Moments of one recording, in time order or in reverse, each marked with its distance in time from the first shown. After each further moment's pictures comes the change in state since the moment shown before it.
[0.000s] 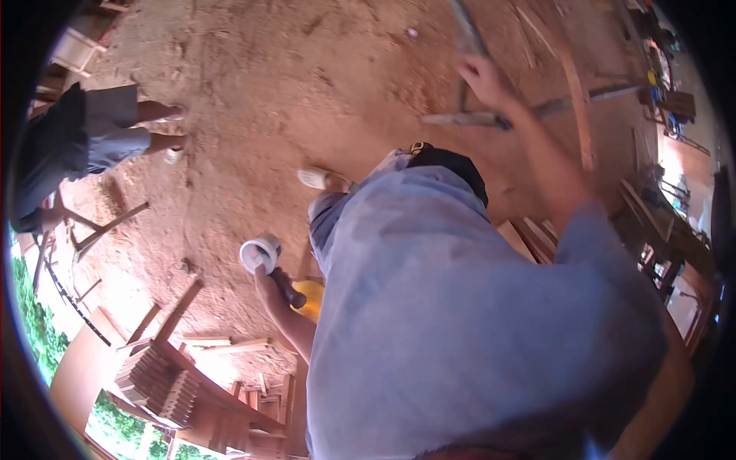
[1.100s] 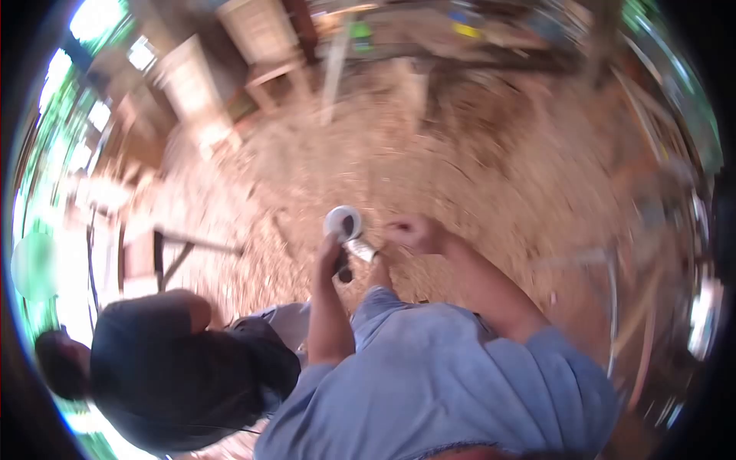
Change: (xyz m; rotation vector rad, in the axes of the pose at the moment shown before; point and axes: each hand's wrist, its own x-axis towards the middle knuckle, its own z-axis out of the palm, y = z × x) left_hand 0.373 0.854 0.242 0.221 -0.493 0.556; right_hand 0.696 -0.471 0.383 0.597 -0.621 -0.094
